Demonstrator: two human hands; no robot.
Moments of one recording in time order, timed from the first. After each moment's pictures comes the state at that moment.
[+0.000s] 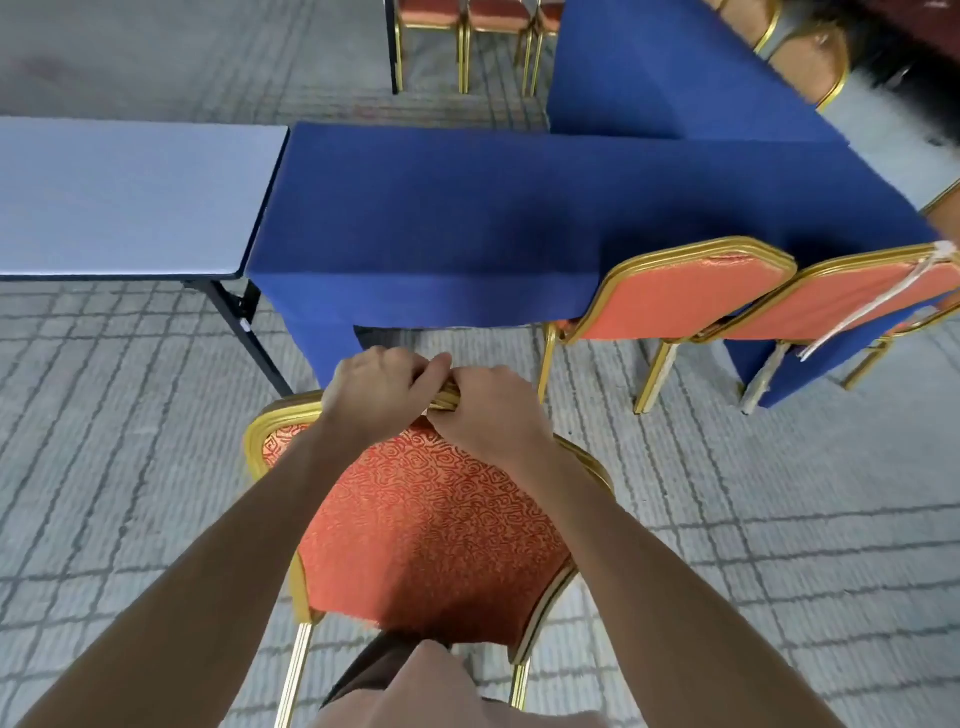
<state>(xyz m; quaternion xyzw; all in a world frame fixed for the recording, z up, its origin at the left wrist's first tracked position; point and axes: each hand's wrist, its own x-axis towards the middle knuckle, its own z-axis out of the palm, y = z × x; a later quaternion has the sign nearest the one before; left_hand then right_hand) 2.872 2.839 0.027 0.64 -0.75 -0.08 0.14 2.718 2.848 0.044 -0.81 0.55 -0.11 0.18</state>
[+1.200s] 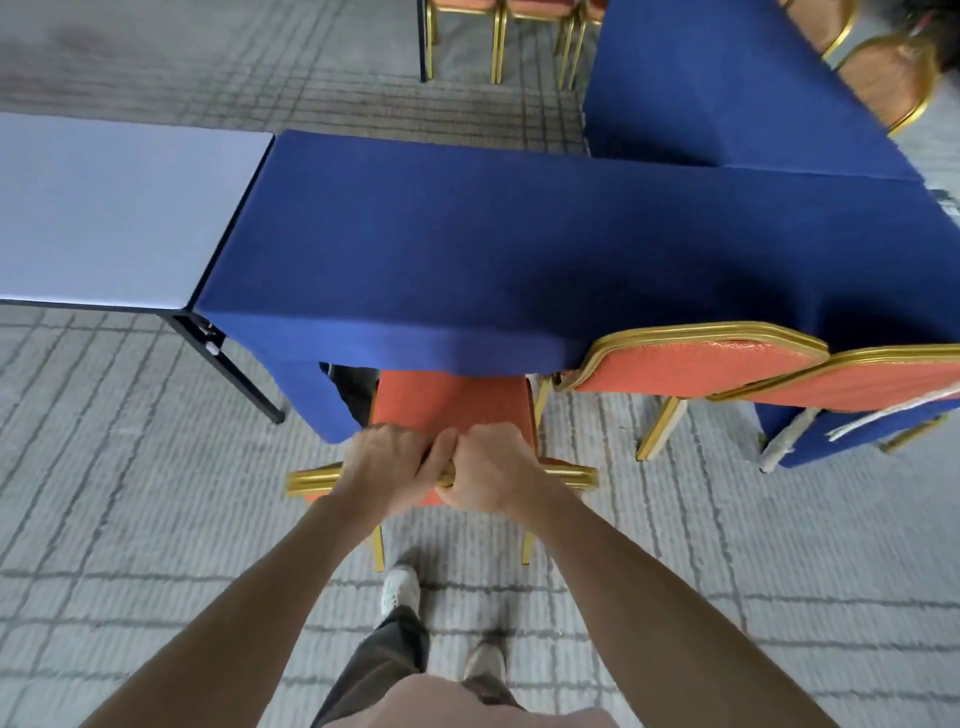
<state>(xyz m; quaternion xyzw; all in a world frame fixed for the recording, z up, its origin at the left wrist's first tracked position) 2.775 2.706 -0.041 0.59 -0.80 -0.01 0.10 2.618 2.667 -0.010 -0.91 0.40 0.05 0.13</state>
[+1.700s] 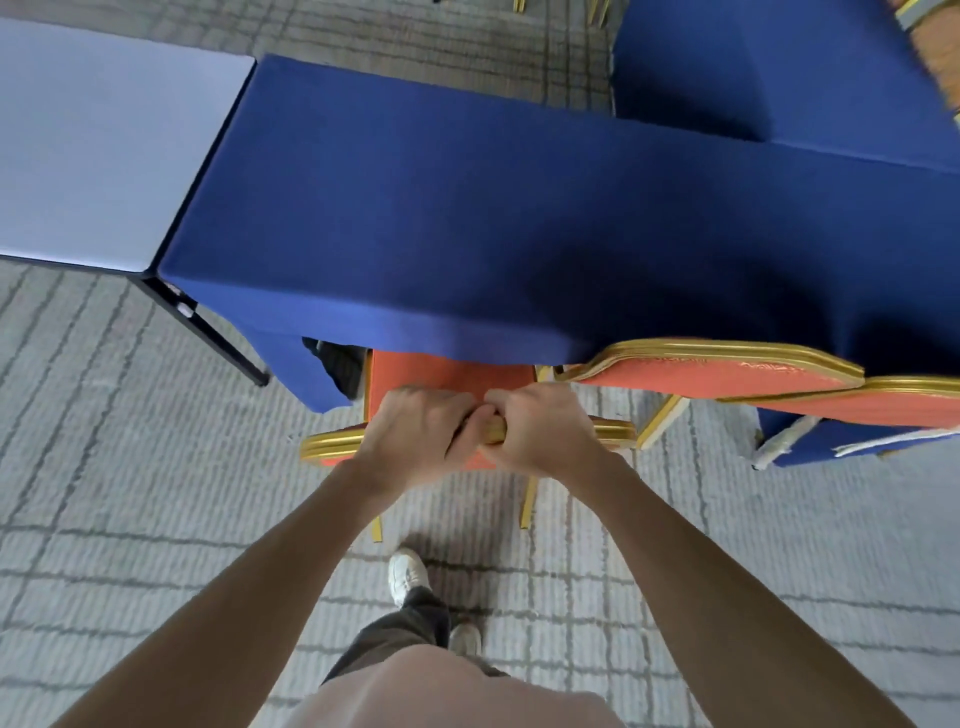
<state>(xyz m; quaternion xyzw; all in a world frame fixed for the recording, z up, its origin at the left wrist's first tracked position) 2.756 2.623 -0.049 0.58 -0.78 -0.03 0.25 2.588 2.576 -0.028 -0.90 0.42 -0.10 0.09</state>
